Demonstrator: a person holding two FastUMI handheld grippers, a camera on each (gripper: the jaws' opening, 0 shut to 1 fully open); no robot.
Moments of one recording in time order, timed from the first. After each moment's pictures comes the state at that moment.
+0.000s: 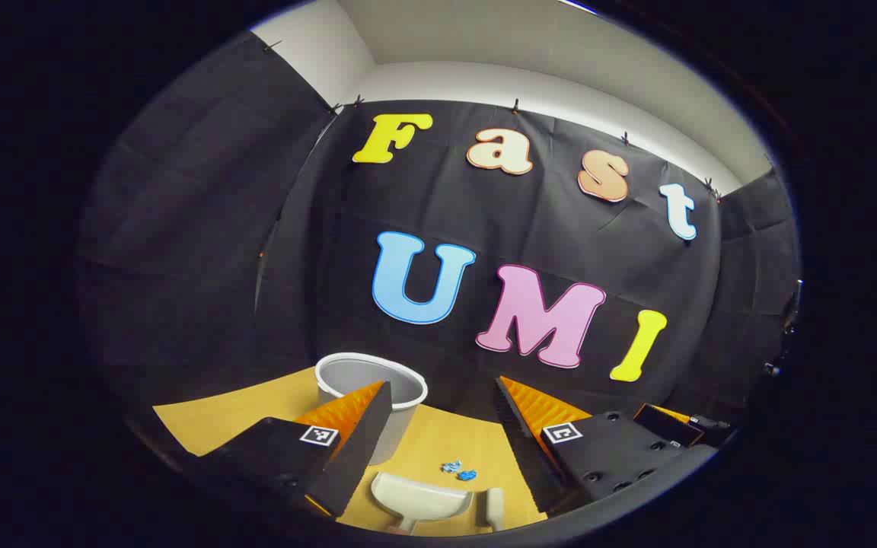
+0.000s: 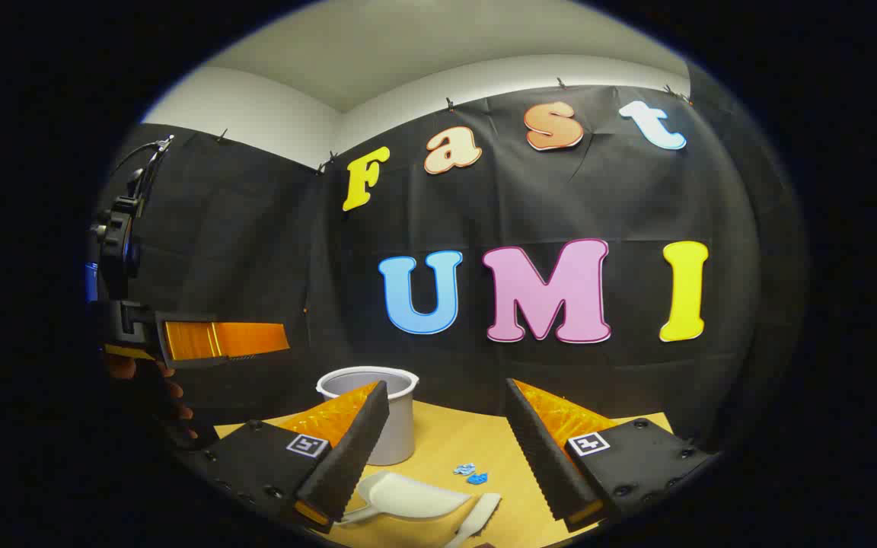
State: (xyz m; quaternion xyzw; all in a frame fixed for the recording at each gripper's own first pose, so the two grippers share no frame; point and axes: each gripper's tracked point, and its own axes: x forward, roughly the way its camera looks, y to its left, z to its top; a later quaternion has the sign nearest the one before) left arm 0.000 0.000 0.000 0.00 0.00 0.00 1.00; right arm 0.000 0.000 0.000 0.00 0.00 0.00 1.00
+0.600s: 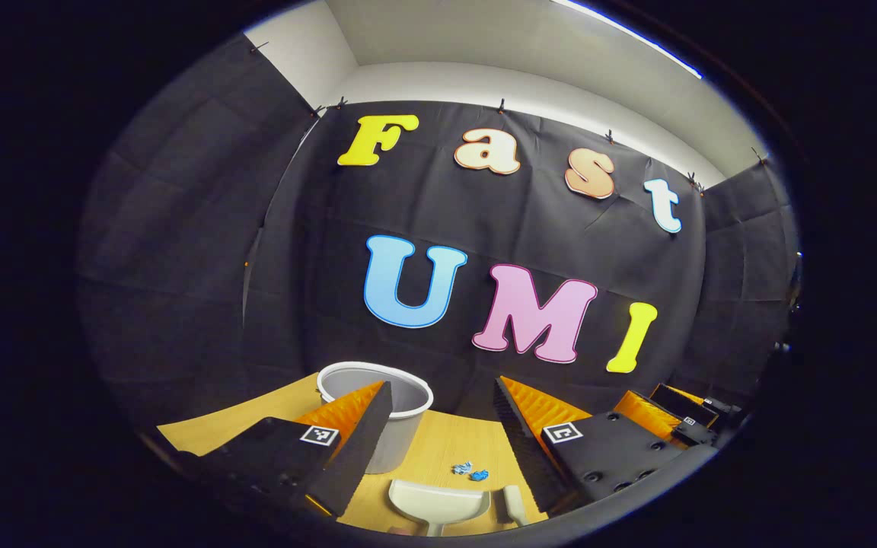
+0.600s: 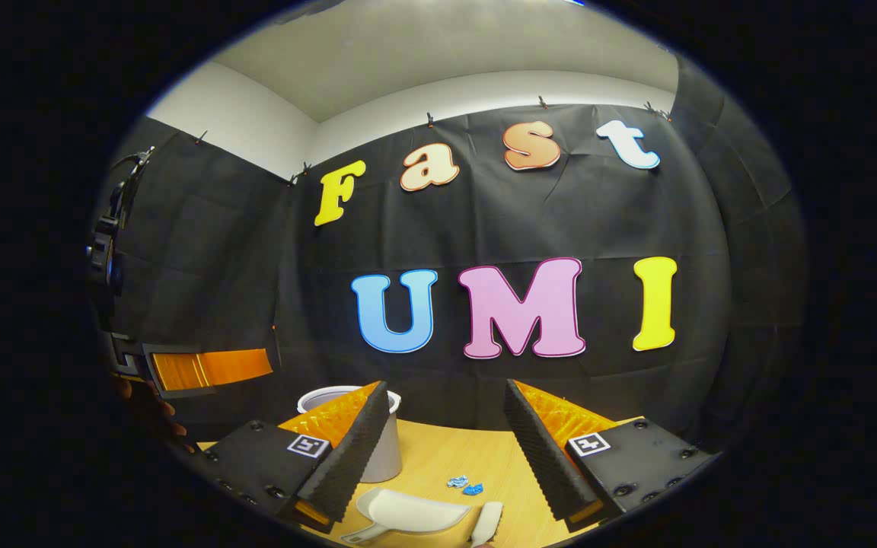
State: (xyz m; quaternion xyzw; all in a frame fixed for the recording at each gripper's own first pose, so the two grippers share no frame) left arm 0.014 0.032 0.010 0.02 0.00 -0.06 1.00; right arm 0.003 0.024 0.013 -0.02 -0.03 -0.09 0.99
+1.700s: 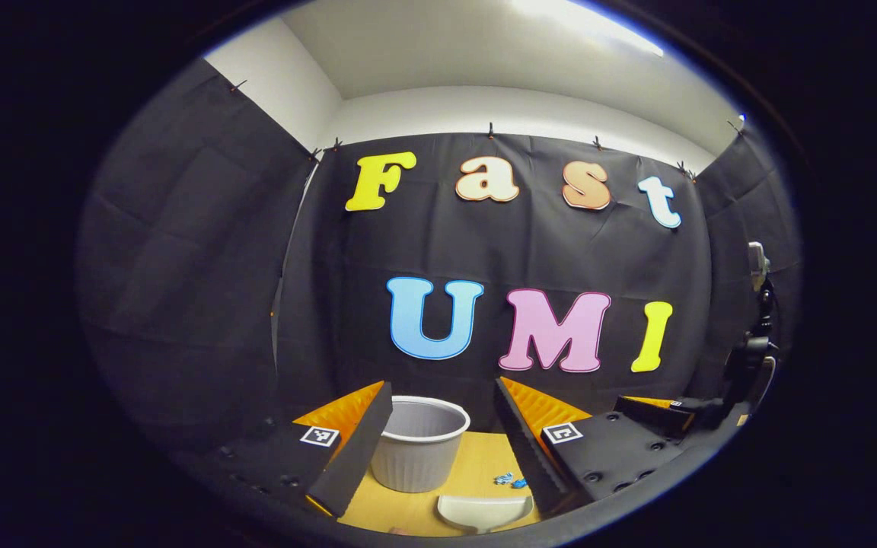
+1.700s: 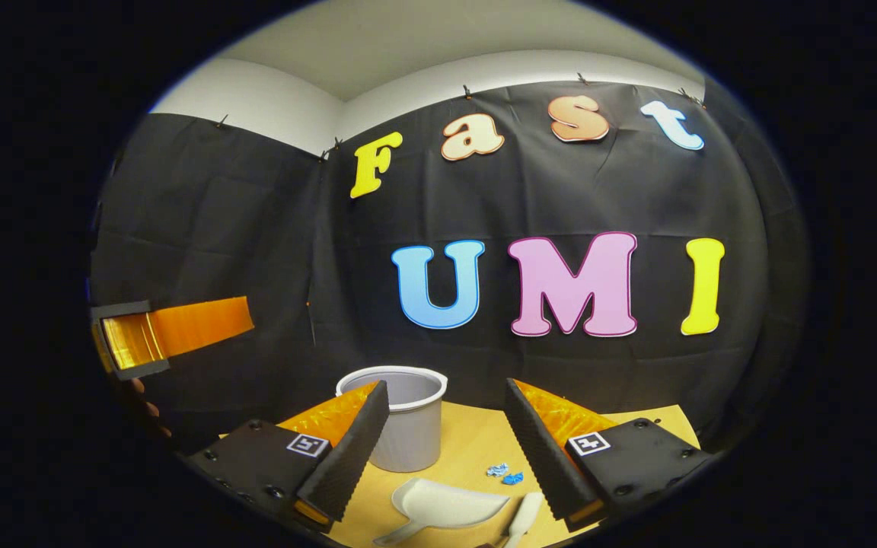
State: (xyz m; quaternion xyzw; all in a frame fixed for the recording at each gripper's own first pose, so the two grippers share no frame) left arm -0.027 0.060 0.042 0.06 -0.06 -0.01 1.00; right arm 0.039 0.082 -0.004 -0.02 0.01 -0.02 1.00
